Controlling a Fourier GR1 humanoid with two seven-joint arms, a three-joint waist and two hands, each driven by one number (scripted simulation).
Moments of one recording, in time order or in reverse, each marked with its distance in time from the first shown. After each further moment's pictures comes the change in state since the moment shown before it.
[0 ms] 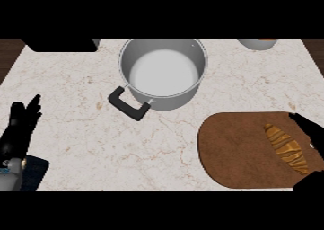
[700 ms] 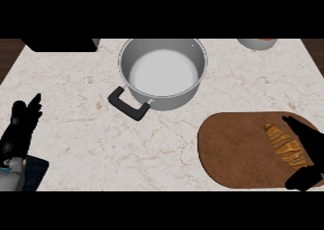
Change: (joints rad) left arm -0.005 -0.048 0.044 -0.024 -0.062 -0.039 0.020; right arm -0.028 0.122 -0.027 0.148 0.176 0.023 -0.082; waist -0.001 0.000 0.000
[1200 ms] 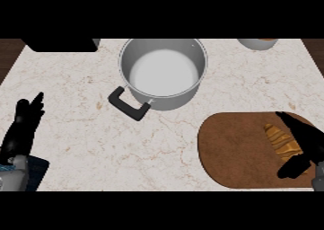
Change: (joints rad) left arm -0.017 -0.038 0.025 0.009 -0.043 -0.014 -0.001; right arm -0.096 0.072 -0.044 0.183 0.071 -0.002 -0.081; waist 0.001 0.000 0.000
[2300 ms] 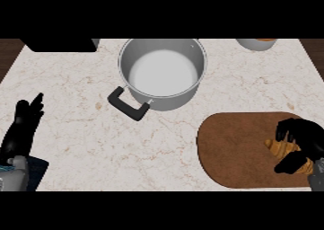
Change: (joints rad) left arm -0.001 -0.035 0.047 0.001 -0.041 -0.045 -0.011; right arm -0.026 0.024 -0.028 0.096 0.180 -0.150 -0.220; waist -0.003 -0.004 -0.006
